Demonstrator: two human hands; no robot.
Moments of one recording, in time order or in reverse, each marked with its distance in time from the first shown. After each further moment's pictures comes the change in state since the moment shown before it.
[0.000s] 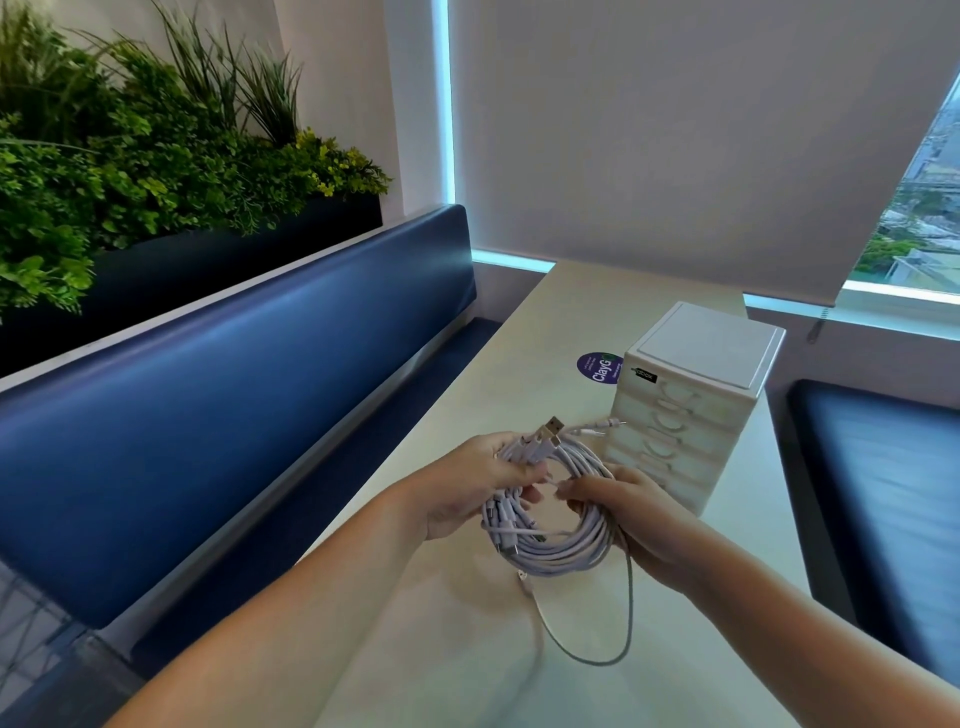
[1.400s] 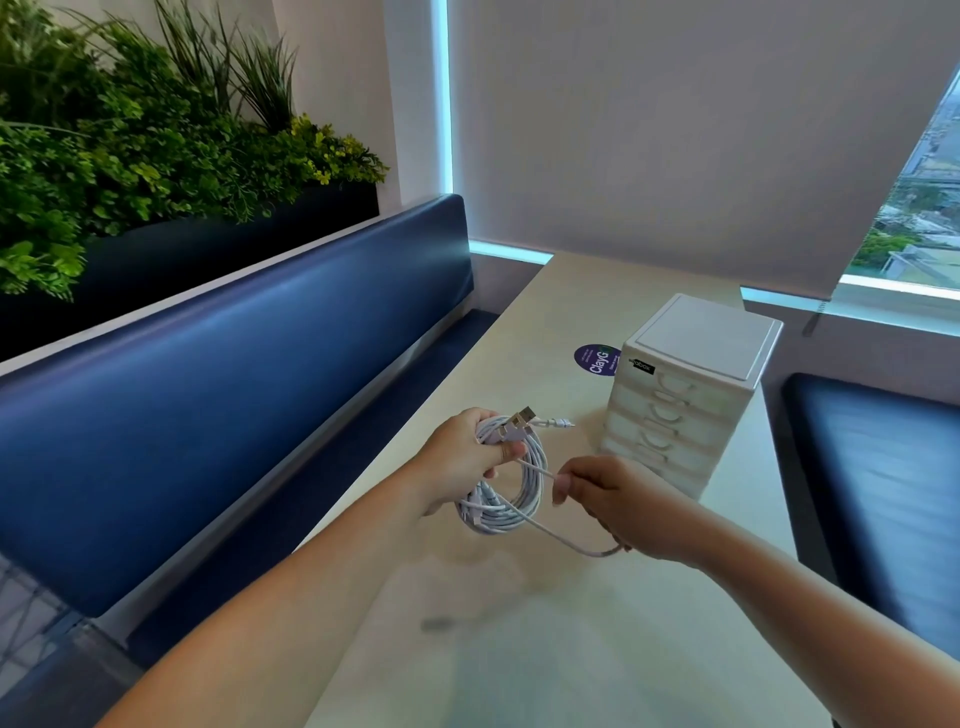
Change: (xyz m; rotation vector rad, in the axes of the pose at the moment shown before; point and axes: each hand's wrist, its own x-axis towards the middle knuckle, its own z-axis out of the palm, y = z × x) left_hand 0.021 -0.020 -0.018 0.276 0.330 0.052; right_hand -0.008 -0.012 -0.004 -0.836 -0.024 -0.248
